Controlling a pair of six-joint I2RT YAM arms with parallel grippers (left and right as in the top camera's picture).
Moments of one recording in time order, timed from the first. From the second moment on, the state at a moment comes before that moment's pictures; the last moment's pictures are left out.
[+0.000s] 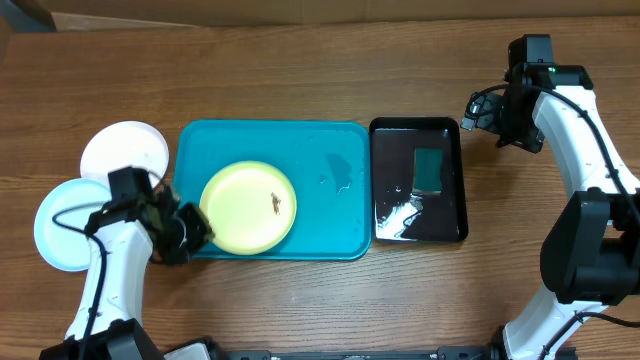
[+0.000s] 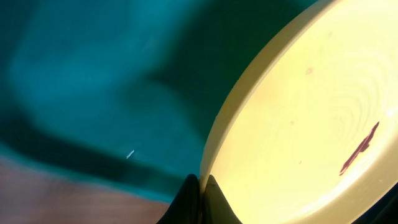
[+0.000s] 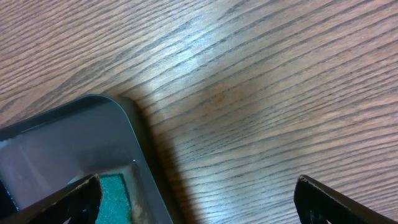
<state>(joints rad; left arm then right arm) 0.29 1.39 0.80 -0.81 0.36 -0.34 -0.05 1.93 1.60 -1.00 0.02 0.33</state>
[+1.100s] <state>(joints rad) -0.02 1.41 0.92 -0.72 0.08 -0.47 -0.05 1.93 1.60 -1.01 0.02 0.33</state>
